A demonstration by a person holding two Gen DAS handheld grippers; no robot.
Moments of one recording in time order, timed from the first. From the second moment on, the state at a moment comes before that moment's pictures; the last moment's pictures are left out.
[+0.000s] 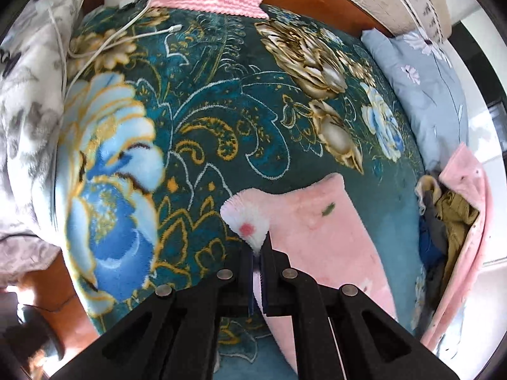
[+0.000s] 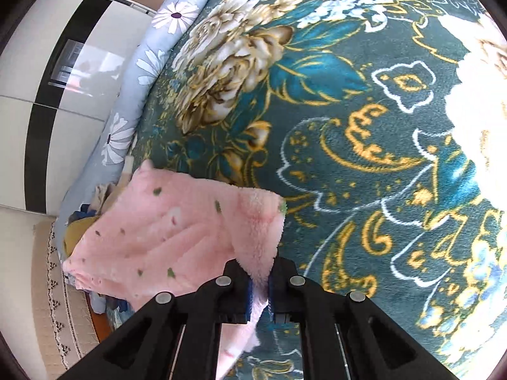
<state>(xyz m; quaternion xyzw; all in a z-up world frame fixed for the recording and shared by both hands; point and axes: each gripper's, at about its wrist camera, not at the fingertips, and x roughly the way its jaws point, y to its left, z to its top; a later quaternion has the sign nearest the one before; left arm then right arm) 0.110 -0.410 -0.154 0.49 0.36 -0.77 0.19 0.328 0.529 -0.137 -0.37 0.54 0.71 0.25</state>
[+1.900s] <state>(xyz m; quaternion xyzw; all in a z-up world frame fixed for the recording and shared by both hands) 0.074 -0.270 0.034 0.33 0.30 -0.90 0.05 0.117 0.586 -0.143 -0.40 0.54 0.73 0.10</state>
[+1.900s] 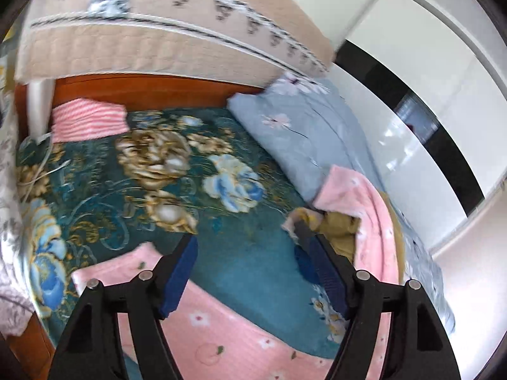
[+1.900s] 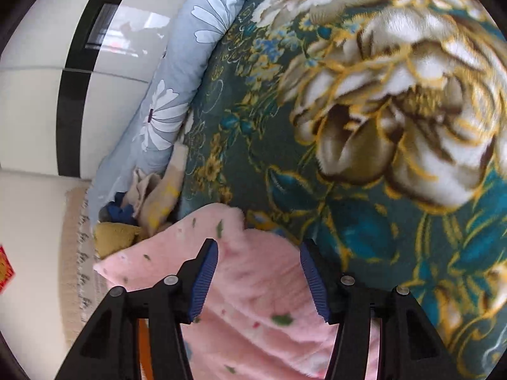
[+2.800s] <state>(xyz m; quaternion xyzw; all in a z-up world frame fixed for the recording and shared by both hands) 0.038 -0.096 -0.018 0.42 0.30 -0.85 -0.11 0.054 0.531 -0.114 -0.43 0.44 0.79 0.01</state>
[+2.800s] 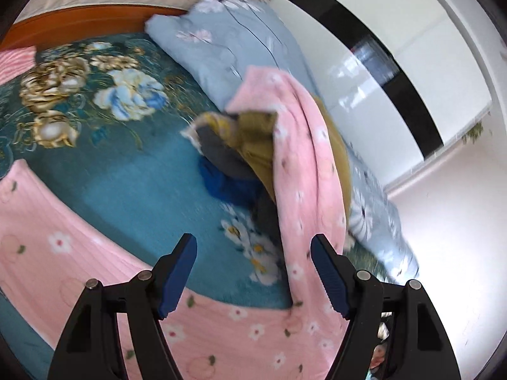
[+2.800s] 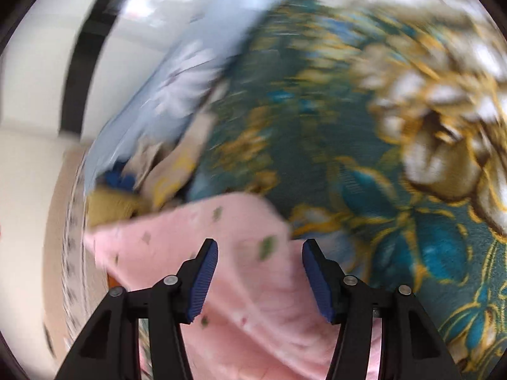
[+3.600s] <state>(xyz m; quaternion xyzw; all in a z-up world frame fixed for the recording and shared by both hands) 0.032 -0.025 -0.057 0.47 0.21 -0.85 -0.11 0.100 0.559 -0.090 -0.39 0.41 0.82 0.04</state>
